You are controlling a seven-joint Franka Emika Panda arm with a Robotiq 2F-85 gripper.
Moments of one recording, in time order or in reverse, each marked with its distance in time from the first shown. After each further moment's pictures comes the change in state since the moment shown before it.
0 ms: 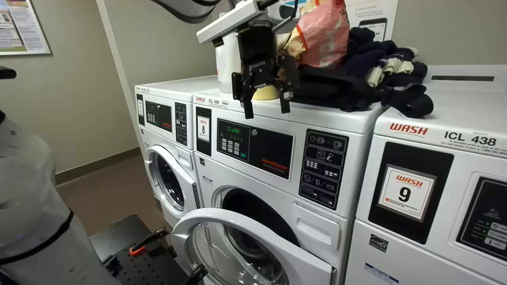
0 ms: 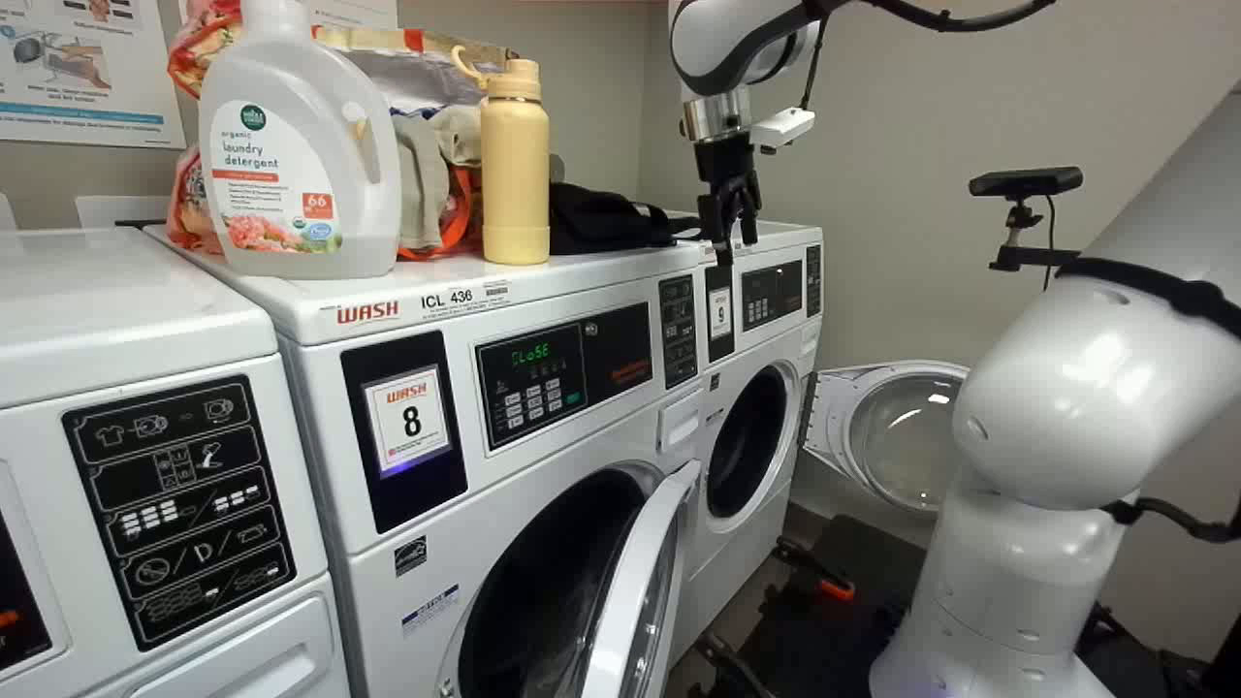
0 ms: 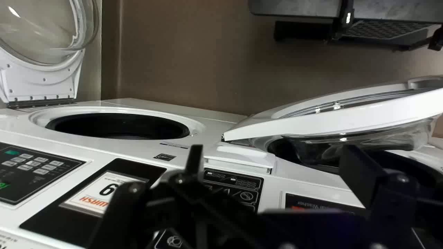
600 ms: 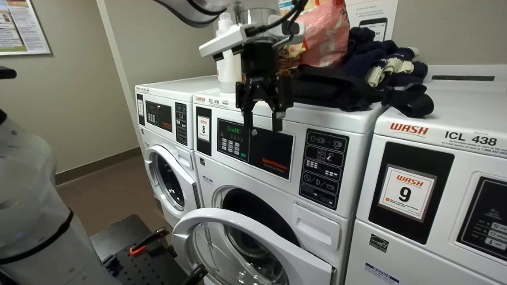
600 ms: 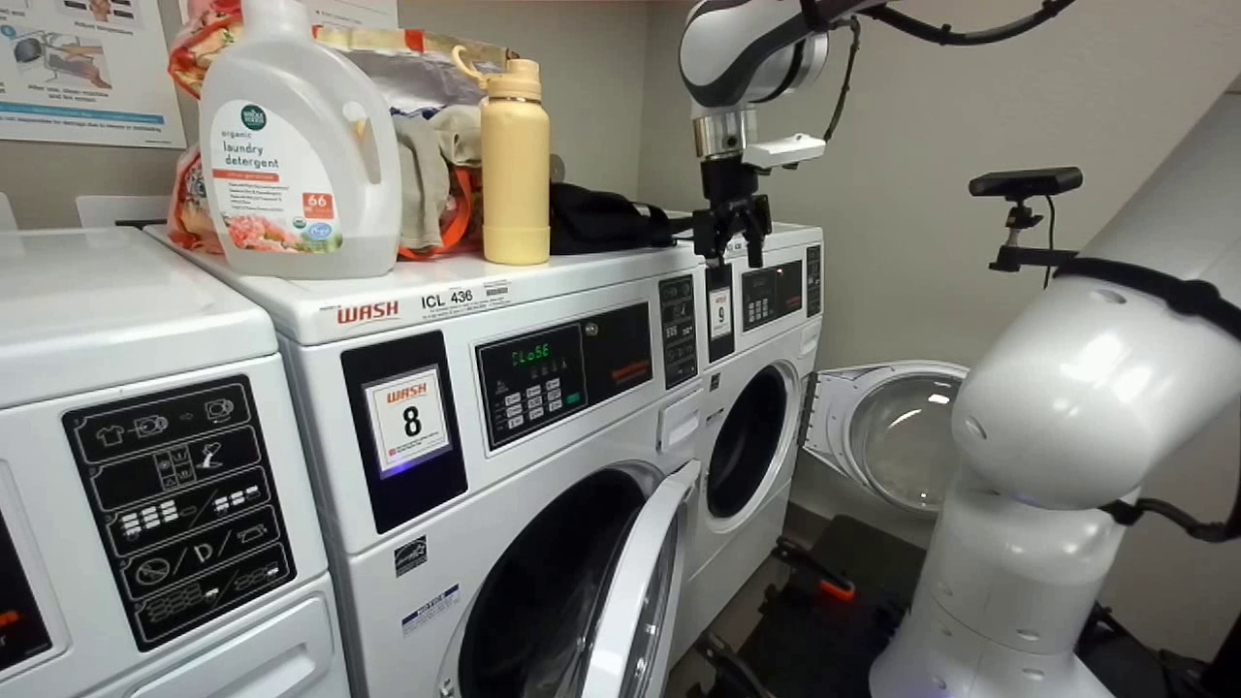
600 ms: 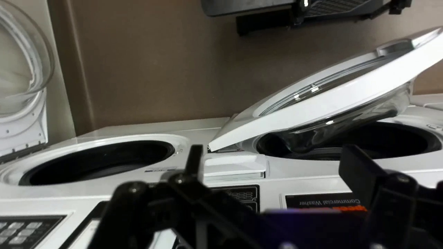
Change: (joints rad) arm -0.008 0.011 -0.051 -0.044 0.112 0.034 0.161
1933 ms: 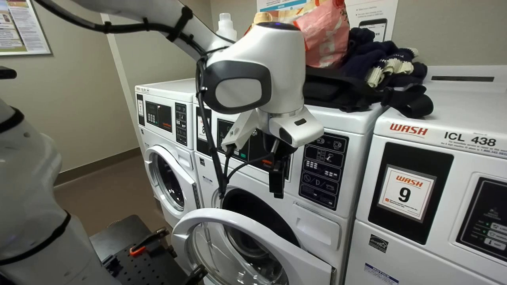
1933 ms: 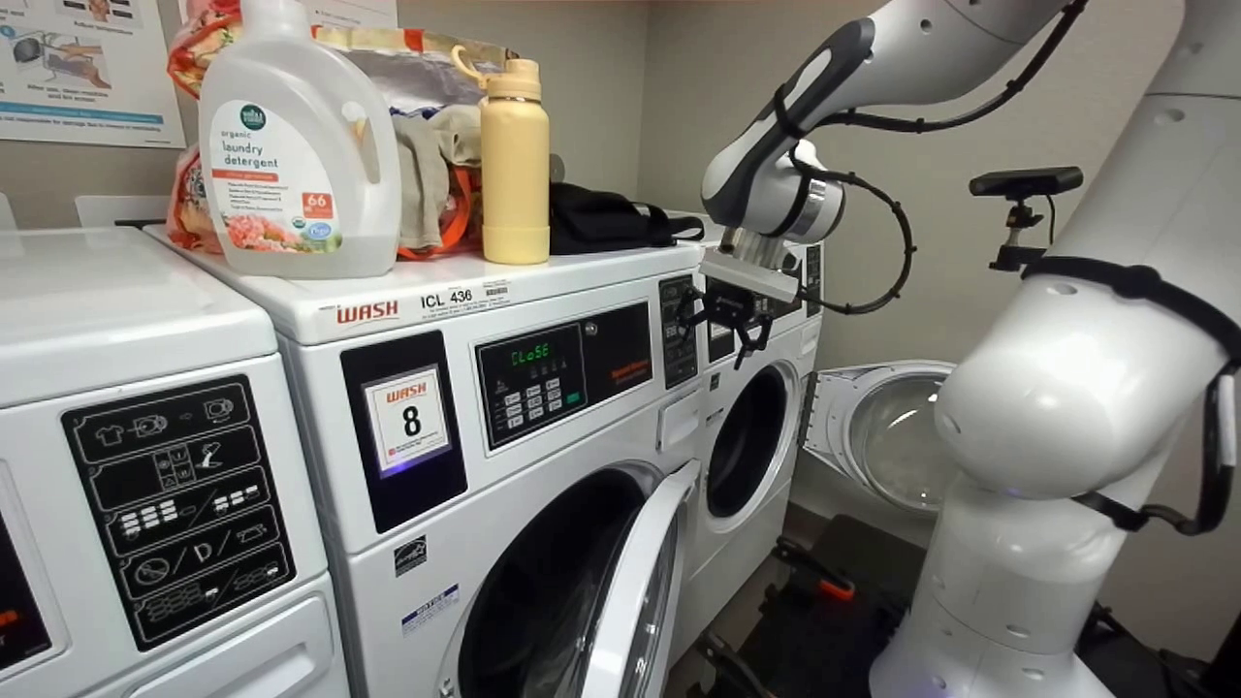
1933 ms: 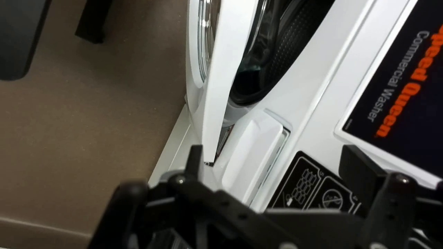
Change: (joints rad) arm -0.125 0.166 -0.076 -0.287 0.469 0.675 0.530
